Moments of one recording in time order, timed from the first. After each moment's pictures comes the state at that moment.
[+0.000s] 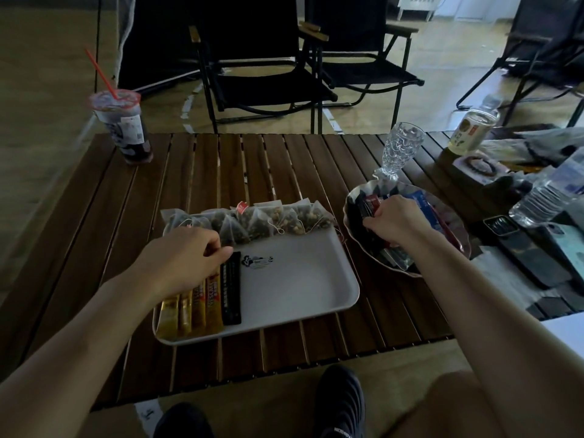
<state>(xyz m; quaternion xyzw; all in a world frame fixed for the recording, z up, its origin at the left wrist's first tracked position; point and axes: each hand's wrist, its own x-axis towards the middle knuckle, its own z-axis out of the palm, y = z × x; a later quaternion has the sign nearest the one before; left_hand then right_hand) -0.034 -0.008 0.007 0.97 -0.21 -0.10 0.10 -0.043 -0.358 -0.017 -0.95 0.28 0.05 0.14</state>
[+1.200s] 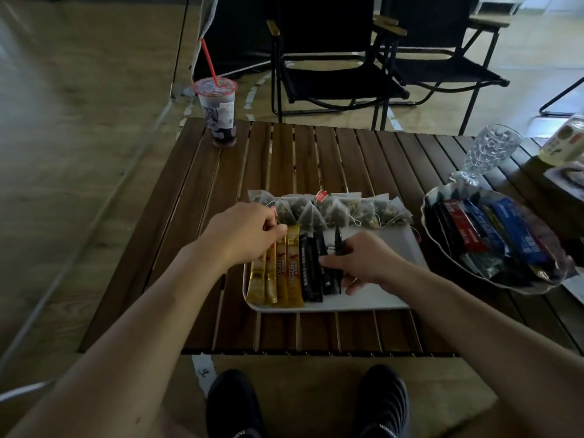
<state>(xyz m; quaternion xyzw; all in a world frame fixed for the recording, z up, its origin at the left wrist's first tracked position) -0.037 0.040 0.014 0.97 -0.17 -0.09 0.15 -0.076 -0.177 -0.016 -0.85 0.14 0.25 0.45</state>
